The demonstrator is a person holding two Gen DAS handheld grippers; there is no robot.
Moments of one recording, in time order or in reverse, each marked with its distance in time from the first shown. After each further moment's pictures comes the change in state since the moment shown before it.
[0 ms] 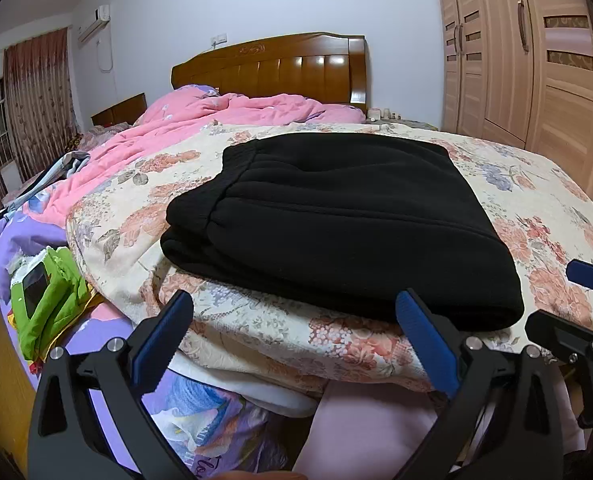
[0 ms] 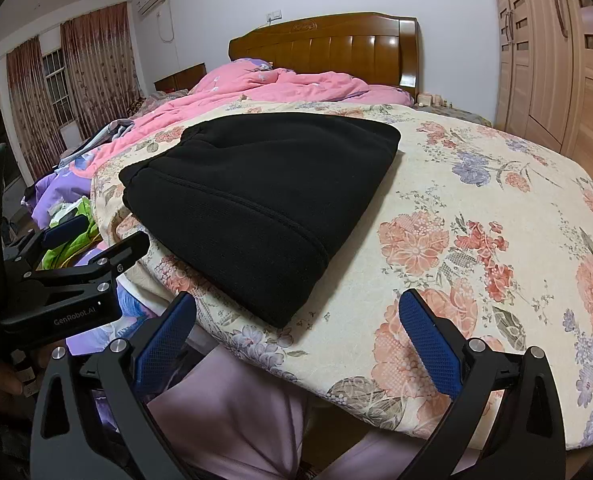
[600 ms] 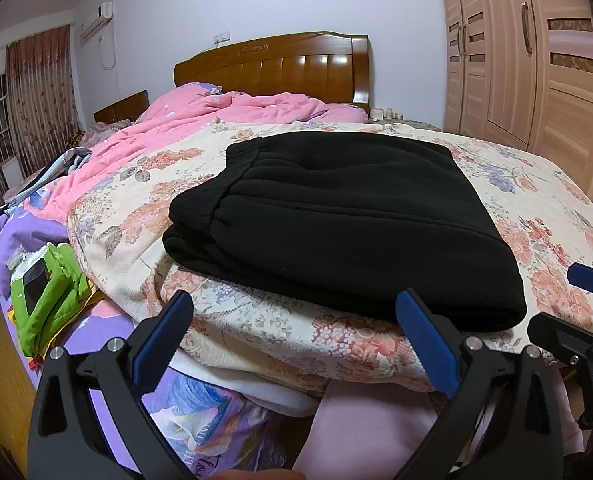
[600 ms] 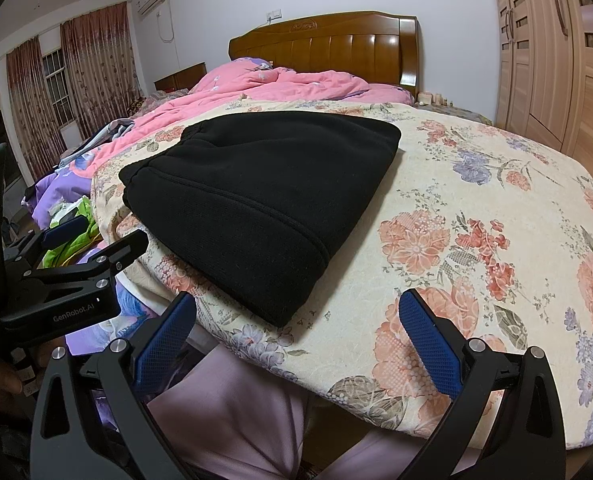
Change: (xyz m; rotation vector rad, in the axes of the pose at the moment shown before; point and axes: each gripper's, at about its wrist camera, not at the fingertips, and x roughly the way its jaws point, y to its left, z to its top) left arm 0.000 0.001 -0.002 -0.009 0.003 0.004; right arm 0.000 0.000 0.000 0.000 0.000 0.000
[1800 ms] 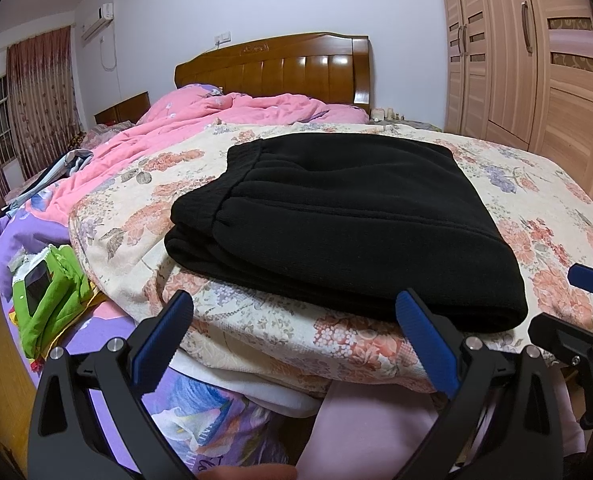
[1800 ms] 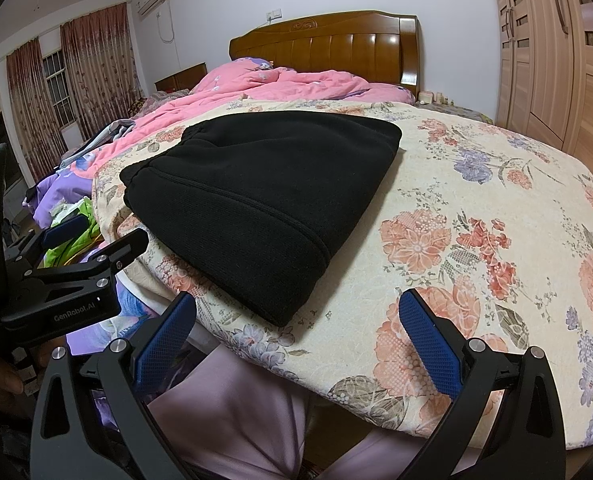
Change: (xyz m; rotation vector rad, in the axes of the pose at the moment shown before) left arm -0.001 -0.001 0.000 -0.003 -0.005 0.007; right arm -0.001 0.001 0.000 0.002 0.001 0.000
